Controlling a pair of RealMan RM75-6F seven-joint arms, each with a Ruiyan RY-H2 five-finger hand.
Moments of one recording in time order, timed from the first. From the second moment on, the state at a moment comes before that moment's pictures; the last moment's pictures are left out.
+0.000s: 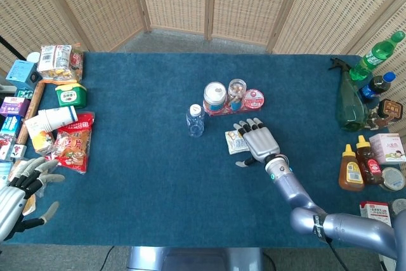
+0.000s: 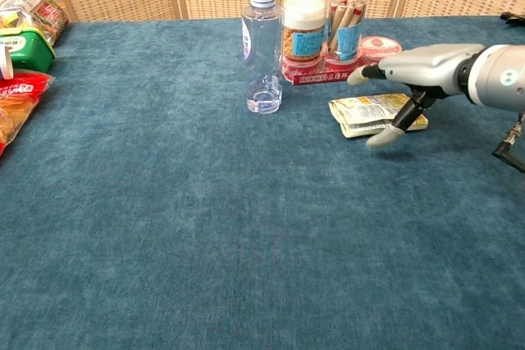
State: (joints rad) left arm -0.08 -0.88 0.13 -1.85 1.78 1.55 -0.32; right arm 0.83 -1.46 0.20 -1.54 -0.76 0.83 -0.68
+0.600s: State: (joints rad) left arm -0.06 -0.88 0.13 -1.85 1.78 1.57 -0.33; right arm 0.92 -1.46 0.14 -1.47 -0.64 0.77 -0.67
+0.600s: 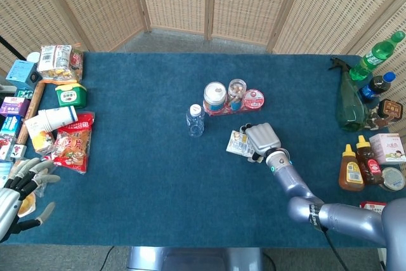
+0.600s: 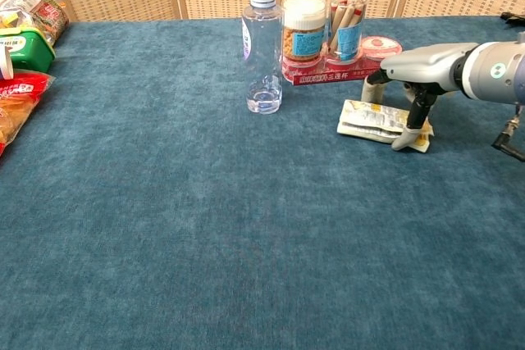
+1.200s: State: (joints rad) left arm -0.09 -0.90 0.12 -1.84 1.79 1.52 -0.33; right arm 0.86 -1.28 0.14 -1.71 -0.71 0.95 -0.55
